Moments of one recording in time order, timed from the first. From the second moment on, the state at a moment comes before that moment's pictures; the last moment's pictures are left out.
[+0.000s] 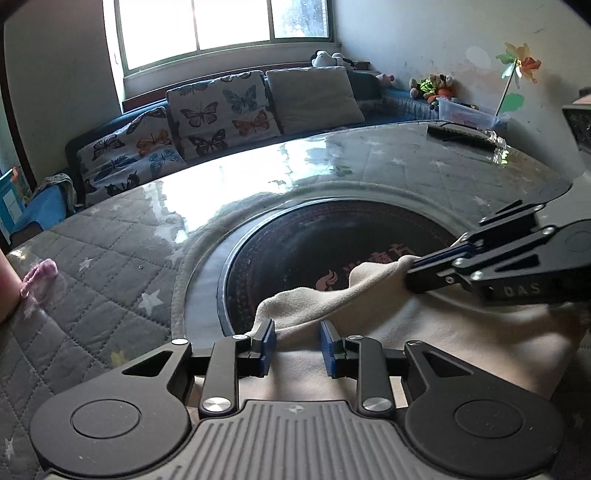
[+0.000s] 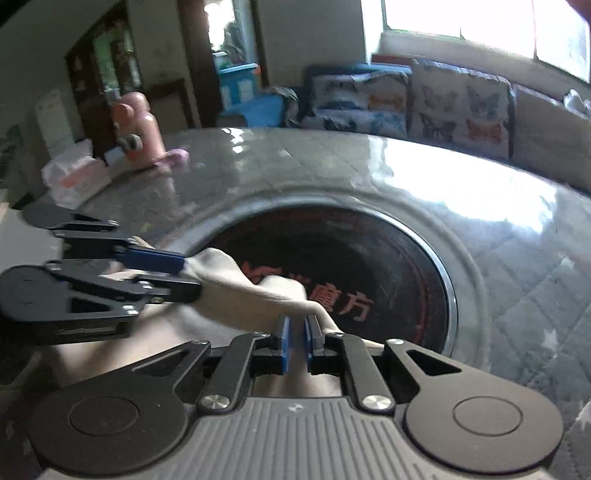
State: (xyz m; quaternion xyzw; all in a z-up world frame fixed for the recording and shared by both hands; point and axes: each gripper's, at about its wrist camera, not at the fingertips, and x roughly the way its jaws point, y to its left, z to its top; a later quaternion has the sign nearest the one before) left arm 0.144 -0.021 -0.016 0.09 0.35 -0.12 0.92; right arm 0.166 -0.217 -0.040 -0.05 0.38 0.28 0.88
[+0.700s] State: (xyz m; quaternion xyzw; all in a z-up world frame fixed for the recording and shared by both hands) left arm 0.046 -0.027 -0.012 0.10 0.32 -0.16 0.93; right arm 0.070 -0.239 -0.029 -0.07 0.37 0.33 0.87
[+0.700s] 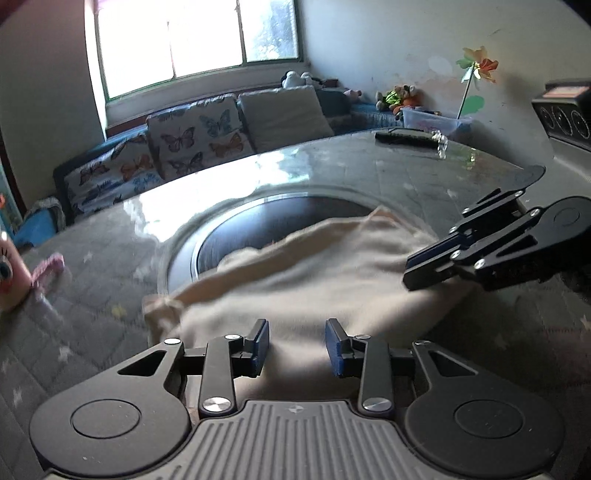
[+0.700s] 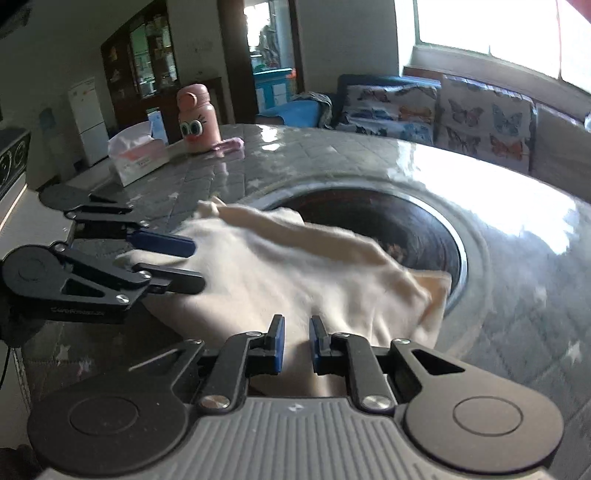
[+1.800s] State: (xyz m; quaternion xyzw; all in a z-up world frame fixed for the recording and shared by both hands) left arm 0.017 0.015 -0.006 0.03 0.31 -0.12 0.94; right arm 0.058 -0.201 -0.022 -0.08 0.34 0.38 0.86
